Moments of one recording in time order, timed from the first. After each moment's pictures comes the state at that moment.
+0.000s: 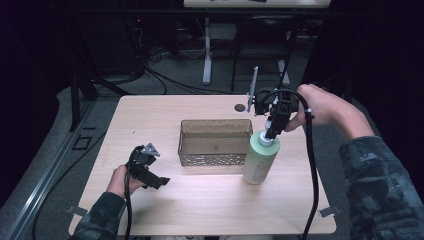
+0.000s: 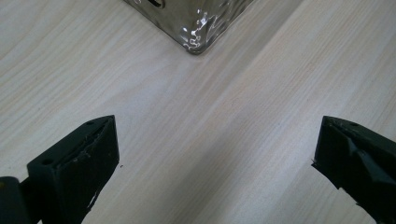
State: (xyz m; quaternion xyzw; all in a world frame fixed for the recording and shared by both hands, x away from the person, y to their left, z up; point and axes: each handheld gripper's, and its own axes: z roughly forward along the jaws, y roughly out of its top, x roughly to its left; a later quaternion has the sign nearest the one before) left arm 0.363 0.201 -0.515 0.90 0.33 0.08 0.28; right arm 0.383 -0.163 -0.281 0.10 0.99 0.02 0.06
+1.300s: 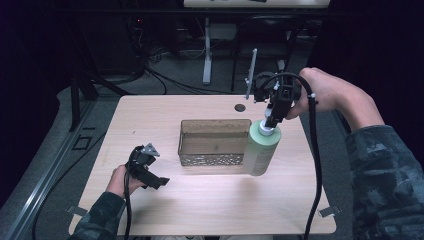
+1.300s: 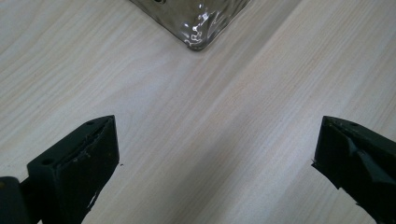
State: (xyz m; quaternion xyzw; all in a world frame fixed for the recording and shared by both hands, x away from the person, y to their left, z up) left arm 0.365 0.203 -0.516 0.90 0.32 0.07 0.27; right arm 0.381 -0.155 -0.242 0.09 0.99 0.02 0.08
